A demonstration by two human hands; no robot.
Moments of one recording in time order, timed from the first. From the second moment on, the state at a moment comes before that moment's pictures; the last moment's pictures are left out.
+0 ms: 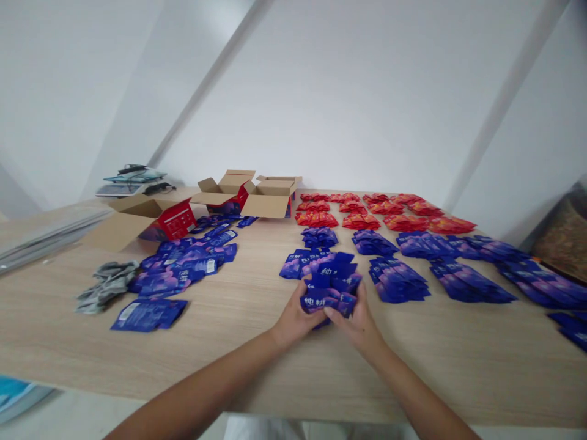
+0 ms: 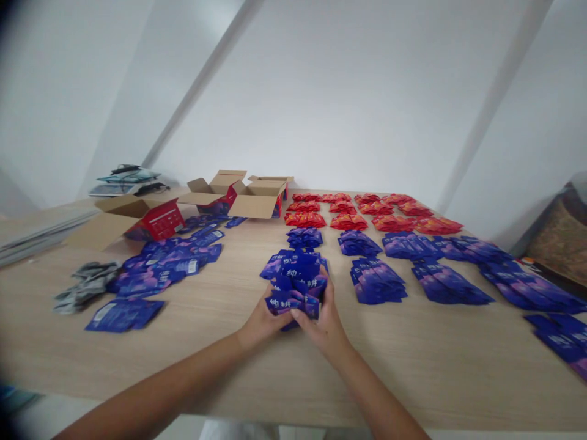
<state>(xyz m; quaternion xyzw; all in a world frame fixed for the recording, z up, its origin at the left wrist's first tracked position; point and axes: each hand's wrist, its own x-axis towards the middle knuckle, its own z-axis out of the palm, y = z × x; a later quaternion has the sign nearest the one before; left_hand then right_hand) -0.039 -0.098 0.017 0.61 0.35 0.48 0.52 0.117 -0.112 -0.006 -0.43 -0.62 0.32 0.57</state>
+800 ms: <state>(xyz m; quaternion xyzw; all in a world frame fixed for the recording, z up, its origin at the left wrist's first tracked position) -0.050 -0.087 -0.010 0.58 0.34 0.35 0.65 0.121 -0.100 -0.037 -0.43 -0.57 0.42 0.56</state>
